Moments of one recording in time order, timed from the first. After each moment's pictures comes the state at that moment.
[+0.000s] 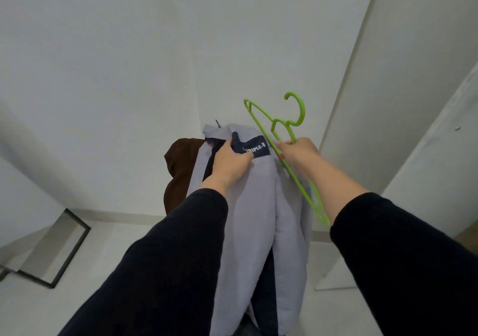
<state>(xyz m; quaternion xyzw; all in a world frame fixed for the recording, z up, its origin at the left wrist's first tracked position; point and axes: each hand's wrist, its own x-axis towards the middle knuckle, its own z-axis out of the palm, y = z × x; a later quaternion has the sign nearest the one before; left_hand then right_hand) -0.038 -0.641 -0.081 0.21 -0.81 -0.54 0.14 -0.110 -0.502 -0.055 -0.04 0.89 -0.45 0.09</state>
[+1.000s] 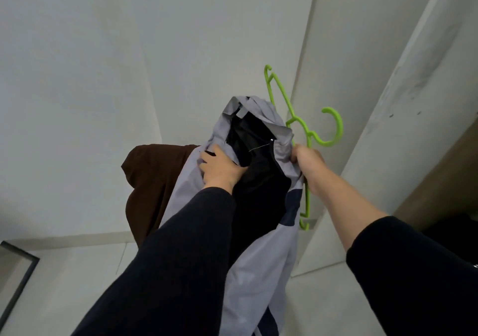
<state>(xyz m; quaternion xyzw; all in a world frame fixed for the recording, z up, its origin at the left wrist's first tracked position) -0.074 -0.597 -0.100 0.26 -0.90 -0.35 0.04 -0.070 -0.432 -0.047 0.13 0.79 -0.60 0.05</state>
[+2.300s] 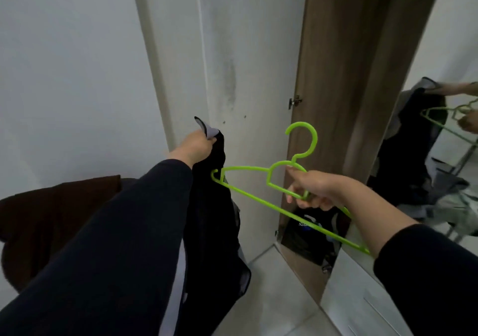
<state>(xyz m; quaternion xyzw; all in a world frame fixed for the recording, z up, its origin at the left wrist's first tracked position) 0.000 -0.324 0.037 -0.12 -0.94 -0.32 0.05 0.110 -0.084 0.005 0.11 0.87 -0.42 0.22</state>
